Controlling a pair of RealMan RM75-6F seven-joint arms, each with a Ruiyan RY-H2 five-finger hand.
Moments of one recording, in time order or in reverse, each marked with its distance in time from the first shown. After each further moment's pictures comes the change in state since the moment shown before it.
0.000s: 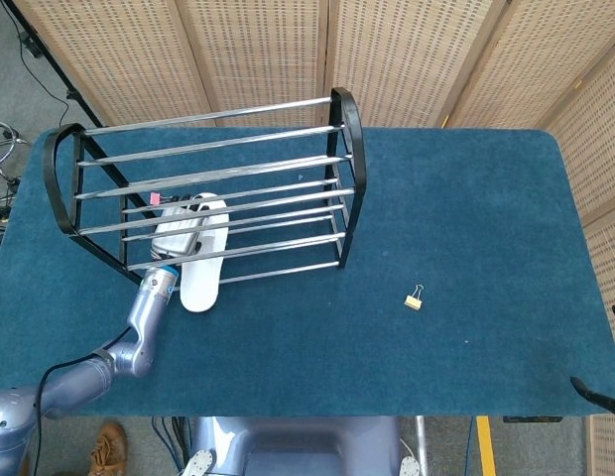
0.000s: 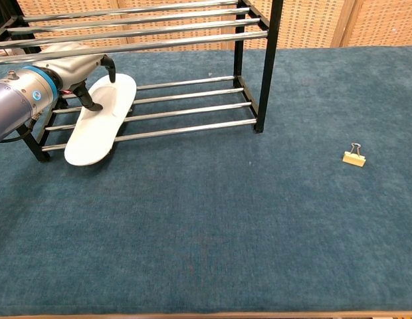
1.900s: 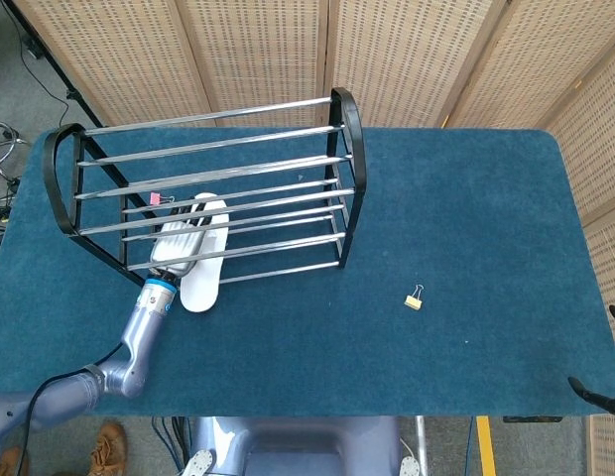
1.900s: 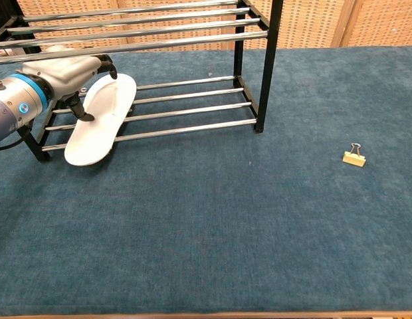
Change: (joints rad) left arm 0.057 0.083 0.062 -0.234 -0.031 0.099 0.202; right arm 0.000 -0.001 -0.003 -0.005 -0.007 0.002 -0.005
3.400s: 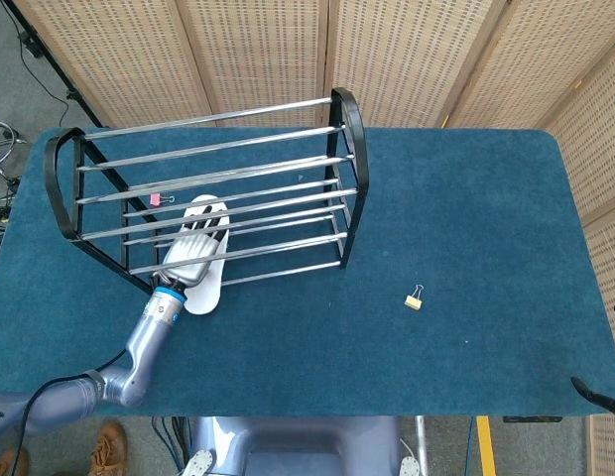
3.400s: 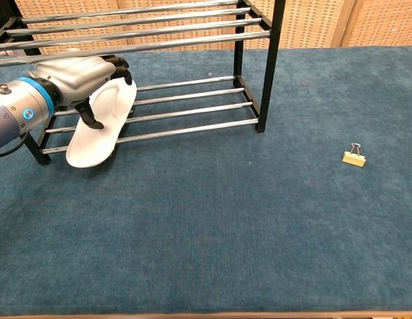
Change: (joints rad) left arm -0.005 0.031 0.036 -0.114 0.025 0.010 0.051; right arm -0.005 0.010 0.001 -0.005 0.003 0.003 0.014
